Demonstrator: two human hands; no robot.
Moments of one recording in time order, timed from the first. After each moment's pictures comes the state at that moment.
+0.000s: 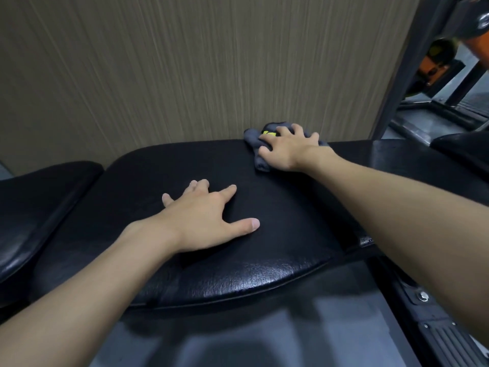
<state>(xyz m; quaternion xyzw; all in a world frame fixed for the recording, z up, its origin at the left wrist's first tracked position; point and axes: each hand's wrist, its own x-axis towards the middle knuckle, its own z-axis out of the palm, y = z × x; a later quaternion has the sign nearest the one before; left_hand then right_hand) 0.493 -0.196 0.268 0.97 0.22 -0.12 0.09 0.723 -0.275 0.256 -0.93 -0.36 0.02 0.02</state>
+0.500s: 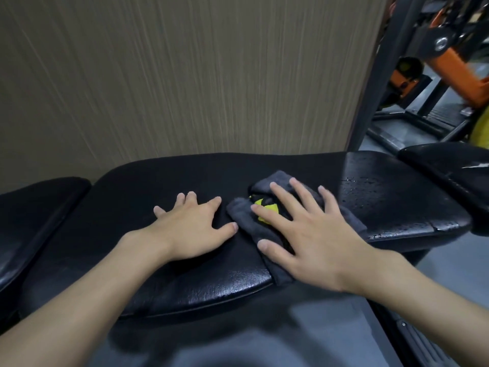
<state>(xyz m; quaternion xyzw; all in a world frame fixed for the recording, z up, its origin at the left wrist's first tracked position) 0.498 -0.204 0.272 0.97 0.22 -0.11 0.06 0.582 -0.410 0.247 -0.88 -0.47 -0.06 0.01</state>
